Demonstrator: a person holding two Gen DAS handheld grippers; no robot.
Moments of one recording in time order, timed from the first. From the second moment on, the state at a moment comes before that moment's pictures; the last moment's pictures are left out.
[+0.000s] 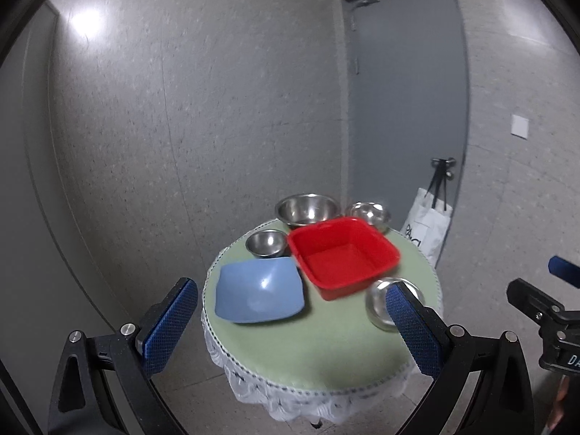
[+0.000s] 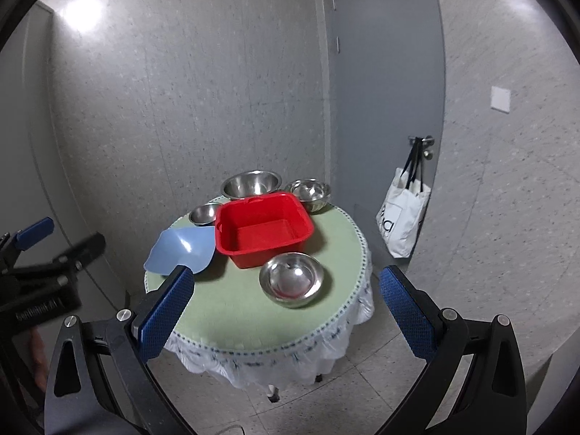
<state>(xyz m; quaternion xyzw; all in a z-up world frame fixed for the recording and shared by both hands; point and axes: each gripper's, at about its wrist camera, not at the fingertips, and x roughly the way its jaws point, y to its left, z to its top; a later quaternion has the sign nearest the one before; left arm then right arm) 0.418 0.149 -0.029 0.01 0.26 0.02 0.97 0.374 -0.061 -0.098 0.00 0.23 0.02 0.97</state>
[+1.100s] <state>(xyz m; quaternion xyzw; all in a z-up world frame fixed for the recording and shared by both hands) 1.163 0.236 -0.195 -0.07 0.52 0.12 0.84 1.032 -0.059 -0.215 0.00 0.47 0.20 0.86</state>
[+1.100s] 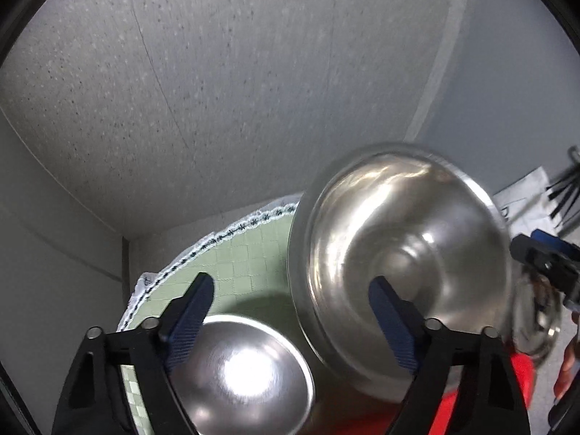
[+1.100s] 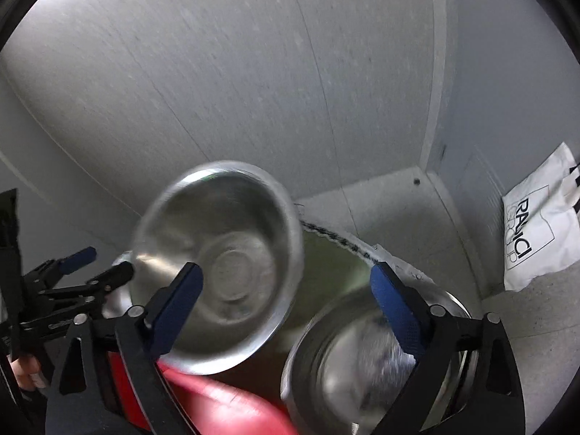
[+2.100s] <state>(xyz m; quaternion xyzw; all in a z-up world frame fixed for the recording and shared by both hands) 1.145 0.300 -0.189 -0.06 0.43 0.05 0.90 0.923 -0.060 -0.127 -0.01 0.39 0.22 0.89</state>
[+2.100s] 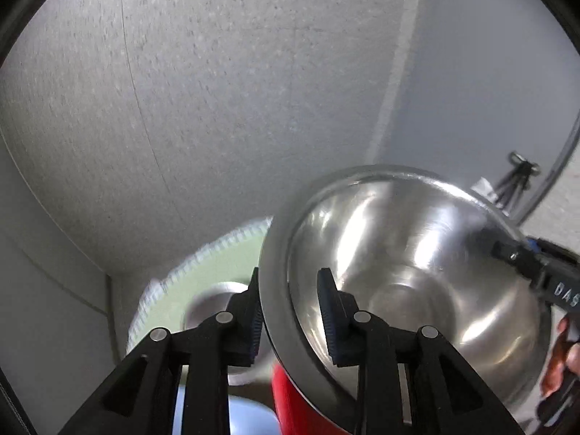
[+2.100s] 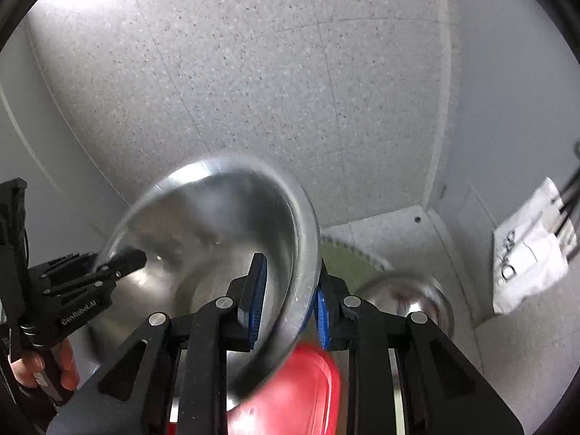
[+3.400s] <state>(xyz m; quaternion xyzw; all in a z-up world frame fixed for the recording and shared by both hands) 0.965 0.219 -0.244 0.00 0.46 0.01 0.89 0.777 -0.086 -0.241 0.00 0.45 0.14 0.88</state>
